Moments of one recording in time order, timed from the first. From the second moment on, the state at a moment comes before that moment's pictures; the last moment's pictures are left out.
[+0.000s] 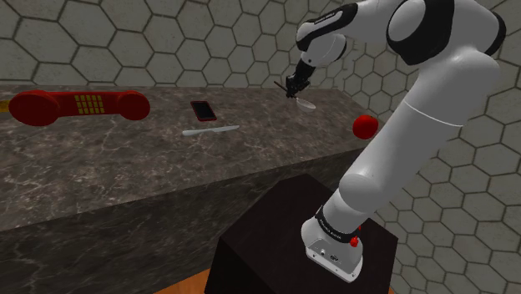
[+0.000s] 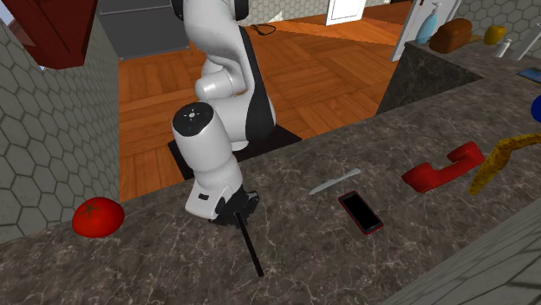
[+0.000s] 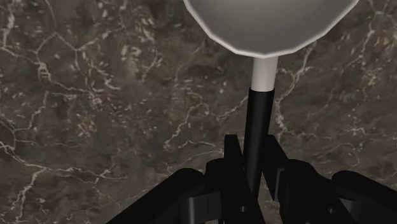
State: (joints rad) arm -0.20 0.04 -0.50 -2.09 0.18 2.20 -0.39
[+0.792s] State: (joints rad) arm -0.20 -0.02 -0.50 -2.01 0.13 2.07 -0.33
